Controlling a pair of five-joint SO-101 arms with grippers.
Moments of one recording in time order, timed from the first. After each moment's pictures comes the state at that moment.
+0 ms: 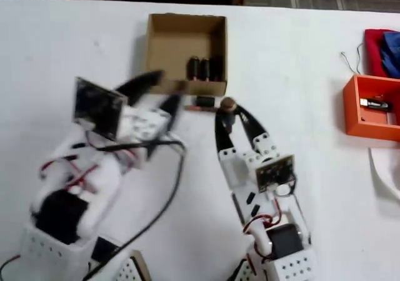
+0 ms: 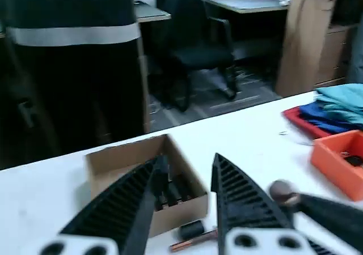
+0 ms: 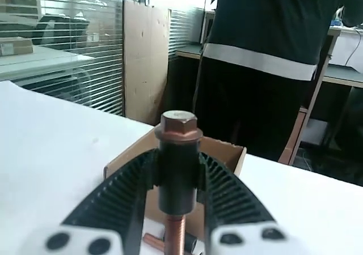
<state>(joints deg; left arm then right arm) 15.1 -63.8 35.2 48.0 0.9 -22.3 -100.4 88.5 16.1 6.9</state>
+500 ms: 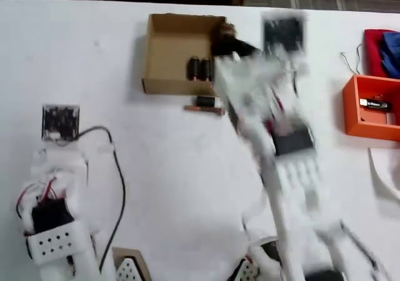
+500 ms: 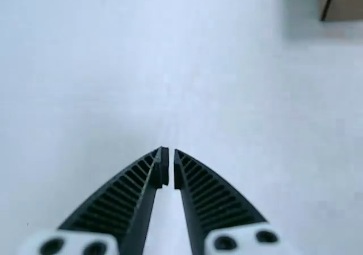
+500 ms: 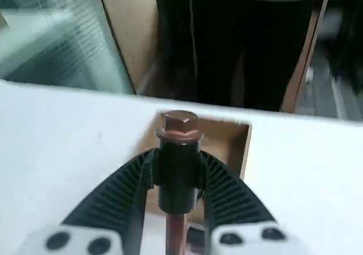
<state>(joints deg) -28.7 -75.8 74.2 53.8 -18.2 -20.2 -27.4 12.3 45.7 -5.8</state>
